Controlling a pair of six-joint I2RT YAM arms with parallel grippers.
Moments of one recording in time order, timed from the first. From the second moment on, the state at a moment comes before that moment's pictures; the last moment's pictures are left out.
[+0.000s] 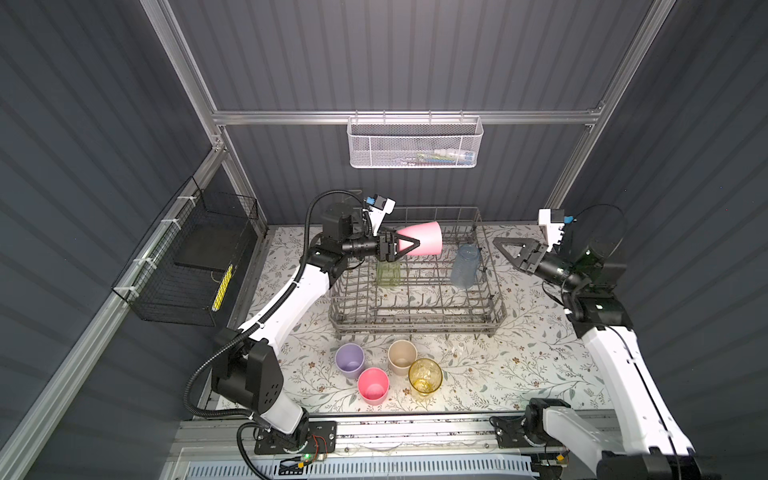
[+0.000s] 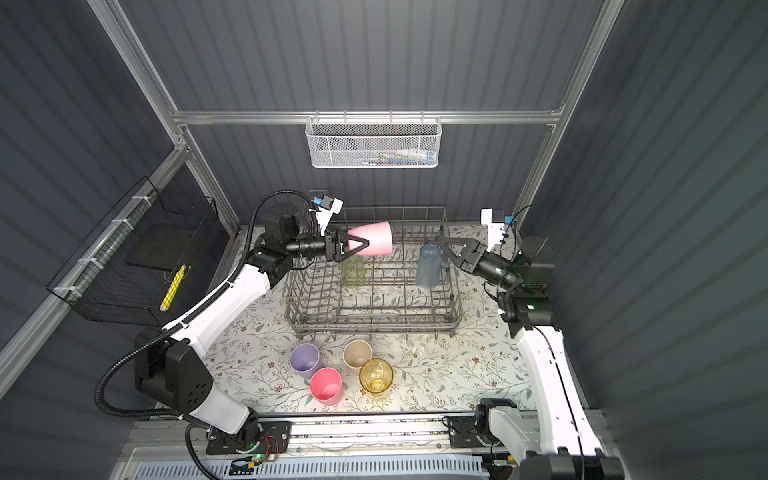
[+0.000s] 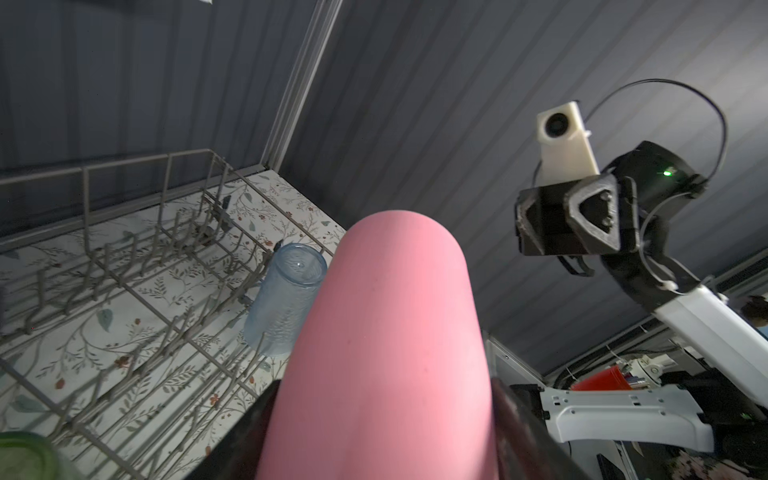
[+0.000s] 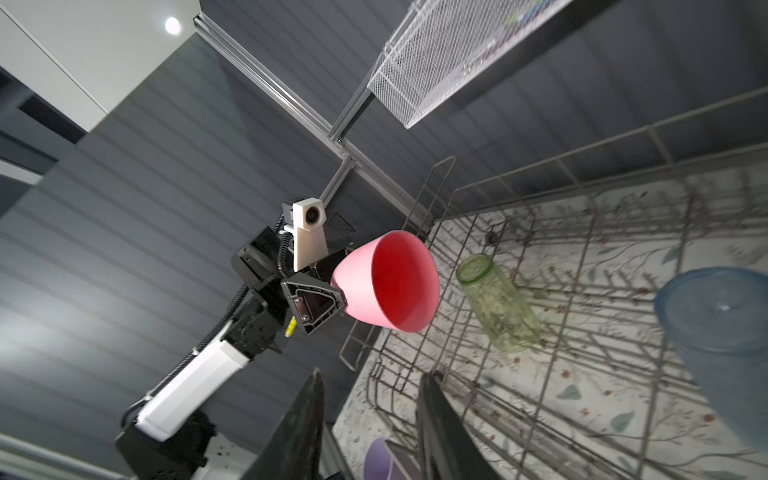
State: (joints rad) left arm -0.43 1.58 1.45 -0.09 0.91 -0.33; right arm -0.04 0.97 1.08 -0.14 -0.91 0.75
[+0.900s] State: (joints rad) left arm -0.47 1.56 1.72 -1.03 0.25 0.02; right arm -0.04 0.96 0.98 -0.53 -0.65 0.43
